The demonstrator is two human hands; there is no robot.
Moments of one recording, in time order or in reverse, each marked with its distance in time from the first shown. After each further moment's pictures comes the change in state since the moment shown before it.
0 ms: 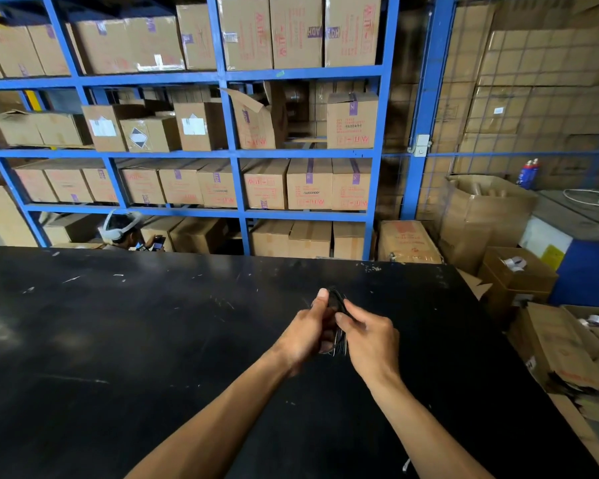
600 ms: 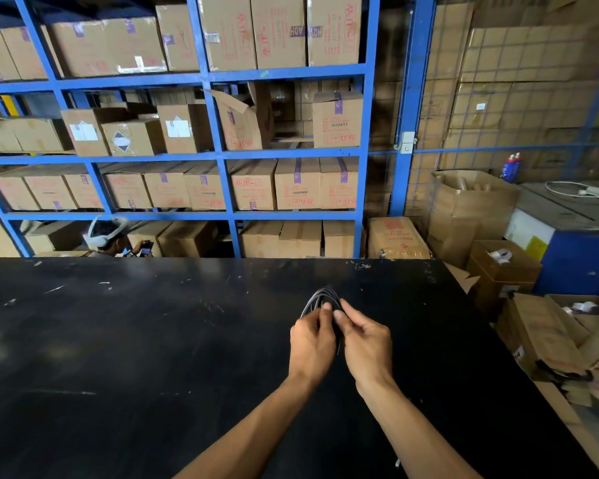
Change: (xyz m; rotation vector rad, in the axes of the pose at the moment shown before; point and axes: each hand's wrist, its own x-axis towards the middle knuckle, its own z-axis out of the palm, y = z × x) left_hand -0.003 -0.020 0.042 0.327 0.431 0.365; right_hand -0.004 0.010 -0.002 0.408 0.000 0.187
